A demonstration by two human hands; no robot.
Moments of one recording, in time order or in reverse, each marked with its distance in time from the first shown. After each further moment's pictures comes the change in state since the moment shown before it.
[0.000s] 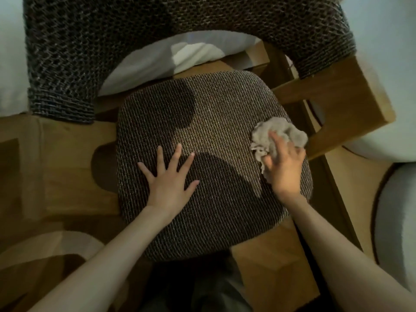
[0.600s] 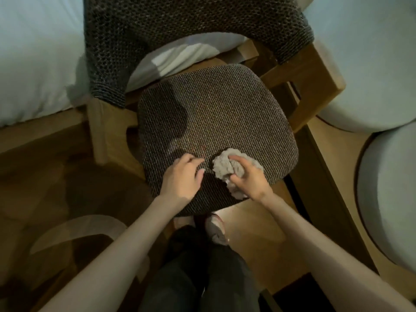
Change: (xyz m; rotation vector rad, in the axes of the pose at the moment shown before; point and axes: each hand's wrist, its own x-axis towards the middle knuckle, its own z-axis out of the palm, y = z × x) left_hand -0.090 0.022 -0.053 -0.279 0.013 0.081; right_hand -0.116 -0.081 -0.051 0.345 -0.539 0.094
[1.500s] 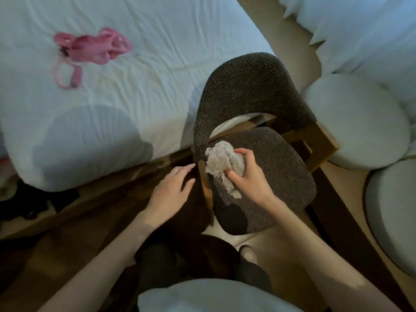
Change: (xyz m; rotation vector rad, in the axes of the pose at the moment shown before) left_hand -0.117 -0.088 -0.271 -0.103 0.183 0.094; right_hand -0.062 -0.314 -0.024 0.266 0.145 -0.157
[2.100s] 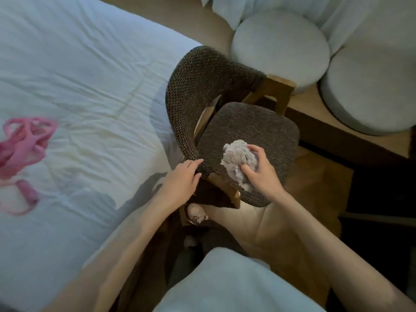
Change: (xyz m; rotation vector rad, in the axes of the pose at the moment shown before) left_hand 0.148 -0.023 -0.085 0.326 -0.468 0.609; right_hand 0.006 -0.047 0.070 0.175 0.602 0.463
